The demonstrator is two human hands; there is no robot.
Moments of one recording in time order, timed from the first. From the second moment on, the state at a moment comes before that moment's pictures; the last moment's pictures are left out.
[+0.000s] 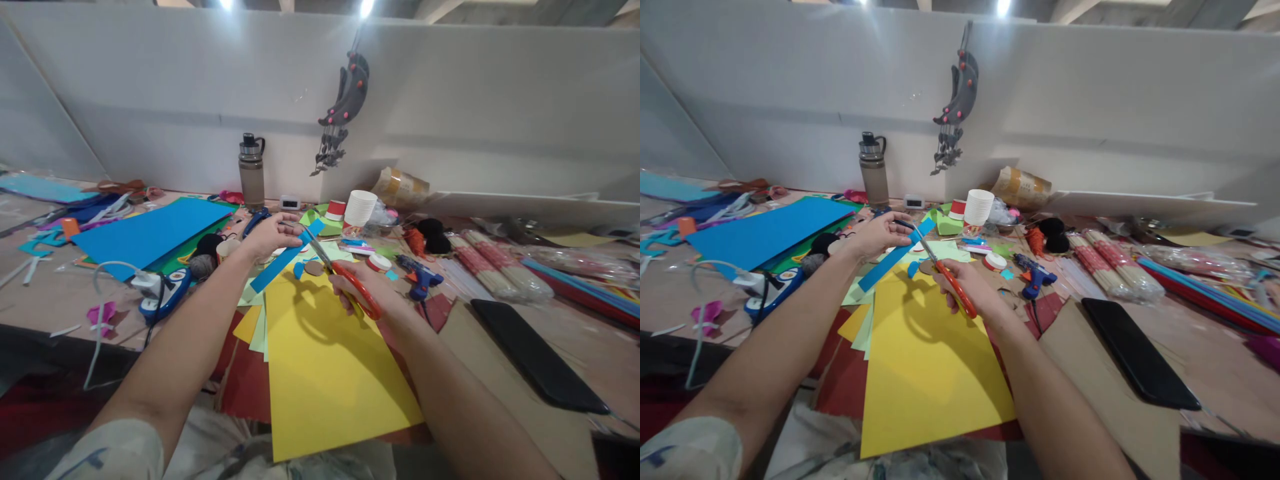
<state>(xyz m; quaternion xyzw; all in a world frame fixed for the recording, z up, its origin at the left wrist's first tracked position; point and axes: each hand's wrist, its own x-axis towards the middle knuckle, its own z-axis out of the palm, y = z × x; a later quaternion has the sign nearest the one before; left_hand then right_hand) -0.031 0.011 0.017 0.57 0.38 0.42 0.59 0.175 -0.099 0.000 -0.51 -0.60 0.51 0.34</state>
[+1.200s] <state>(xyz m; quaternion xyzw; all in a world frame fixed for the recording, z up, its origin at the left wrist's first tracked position) -0.037 0.017 0.012 0.61 0.36 0.38 0.60 0.180 -0.101 0.005 -0.52 -0.60 0.52 0.29</state>
